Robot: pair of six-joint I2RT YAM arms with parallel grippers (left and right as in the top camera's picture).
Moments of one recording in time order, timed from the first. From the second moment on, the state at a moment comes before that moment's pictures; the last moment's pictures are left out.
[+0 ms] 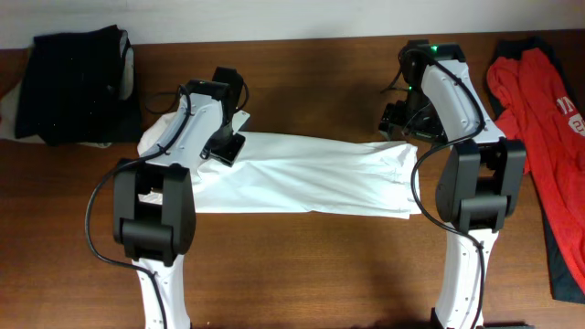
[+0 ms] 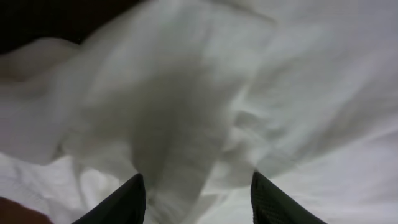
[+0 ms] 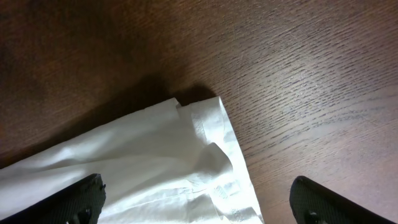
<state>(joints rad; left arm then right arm) -0.23 2.20 1.76 -1.12 -0.19 0.23 0.04 2.33 2.06 -1.42 0.09 0.50</state>
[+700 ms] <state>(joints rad) -0.19 2.20 1.76 -1.21 -0.35 -0.26 0.04 2.33 2.03 -1.40 0.09 0.50</state>
